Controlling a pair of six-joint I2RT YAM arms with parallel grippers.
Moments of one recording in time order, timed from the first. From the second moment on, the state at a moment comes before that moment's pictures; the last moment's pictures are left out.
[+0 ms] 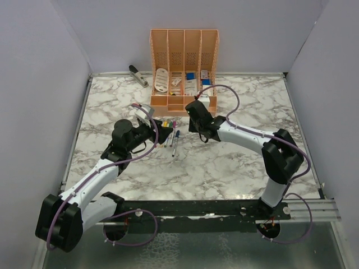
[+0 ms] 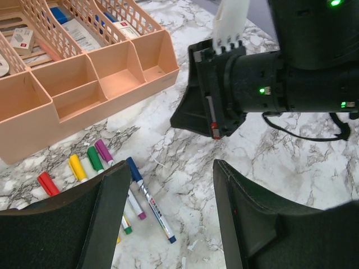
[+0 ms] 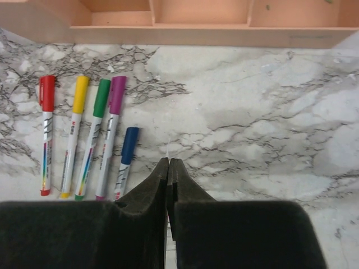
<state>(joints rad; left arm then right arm) -0.41 1.01 0.55 0.35 0.40 -0.22 0.77 1.81 1.28 -0.23 0.38 0.61</state>
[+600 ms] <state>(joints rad) -0.32 1.03 0.62 0.17 0.03 -0.21 0.18 1.26 0.90 -0.14 0.44 0.51</state>
